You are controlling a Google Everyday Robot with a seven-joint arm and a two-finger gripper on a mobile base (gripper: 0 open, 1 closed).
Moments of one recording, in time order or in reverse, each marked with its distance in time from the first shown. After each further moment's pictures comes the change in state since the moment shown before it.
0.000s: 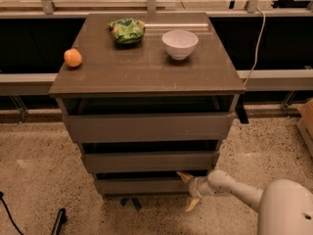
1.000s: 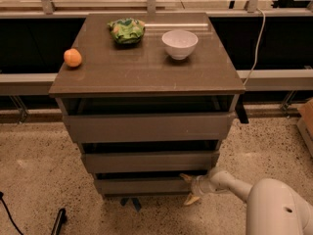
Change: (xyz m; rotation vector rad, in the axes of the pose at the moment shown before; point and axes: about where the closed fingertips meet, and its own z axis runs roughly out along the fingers) arm 0.038 0.002 0.017 -0.036 0.030 0.082
